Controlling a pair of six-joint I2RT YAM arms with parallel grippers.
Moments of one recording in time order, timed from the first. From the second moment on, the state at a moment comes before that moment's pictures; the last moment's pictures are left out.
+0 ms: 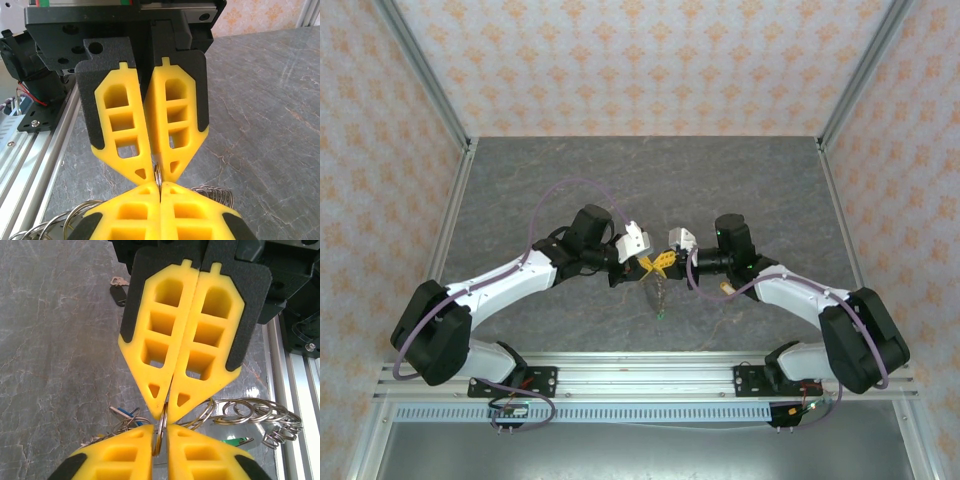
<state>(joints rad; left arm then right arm) -0.61 1.39 0.86 -0.21 0.63 0.36 0.49 1.32 0.58 0.25 -0.96 -0.36</state>
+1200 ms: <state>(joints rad) -0.61 1.25 0.72 -0.12 0.46 0.25 0.31 1.21 0.81 -0.48 0.15 0.57</state>
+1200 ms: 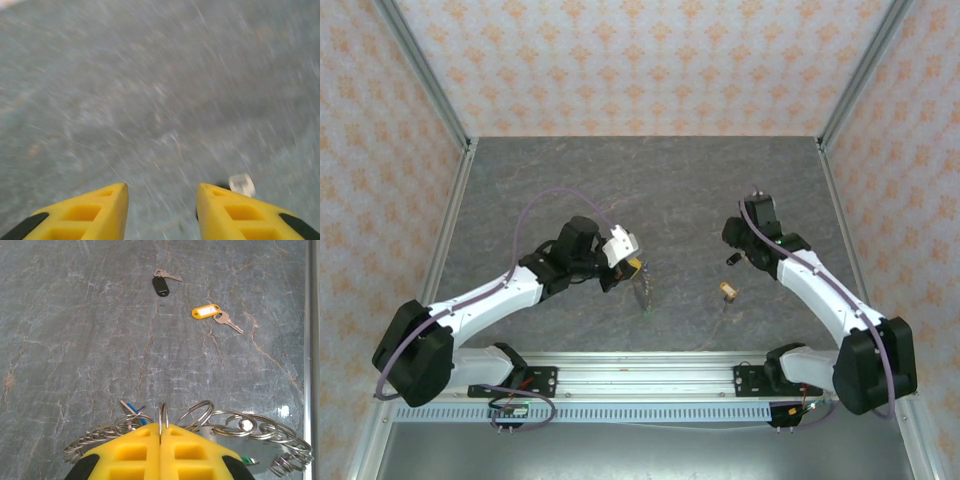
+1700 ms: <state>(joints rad) -0.64 1.27 0.70 -0.09 0.50 0.21 0.31 1.25 0.61 -0.61 -0.06 0.77</state>
